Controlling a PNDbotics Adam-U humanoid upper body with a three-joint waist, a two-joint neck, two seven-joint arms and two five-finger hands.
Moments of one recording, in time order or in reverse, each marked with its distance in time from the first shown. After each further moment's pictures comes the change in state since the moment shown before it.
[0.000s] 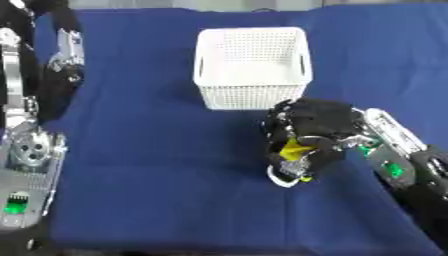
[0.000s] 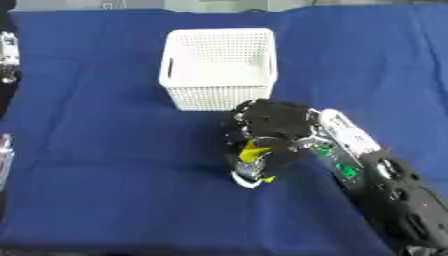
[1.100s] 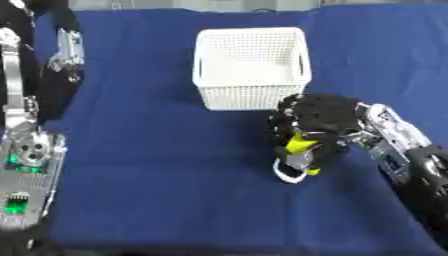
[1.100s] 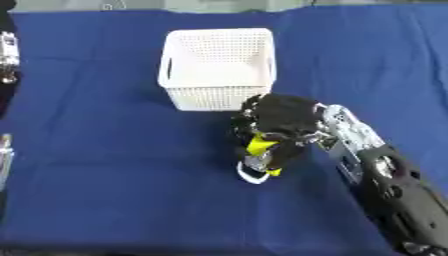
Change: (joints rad) left arm 0.000 0.000 0.000 0.000 0.000 0.000 0.000; right arm -0.004 0.035 -0.053 0.070 0.189 -0.057 -0.057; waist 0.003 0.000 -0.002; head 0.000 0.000
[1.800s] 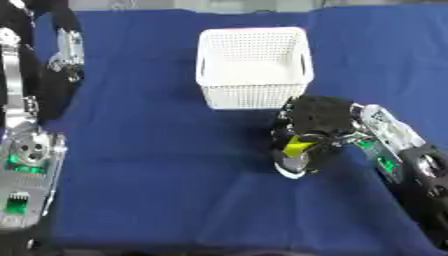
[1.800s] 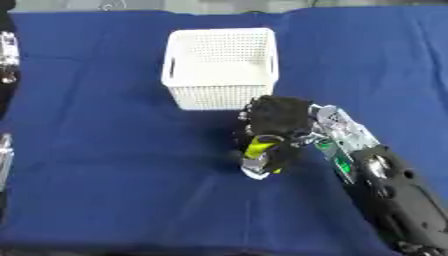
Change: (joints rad) left arm 0.000 0.000 0.000 0.000 0.000 0.000 0.000; right arm -0.003 0.008 0.009 0.009 0.039 0.001 0.001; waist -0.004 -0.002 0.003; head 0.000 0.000
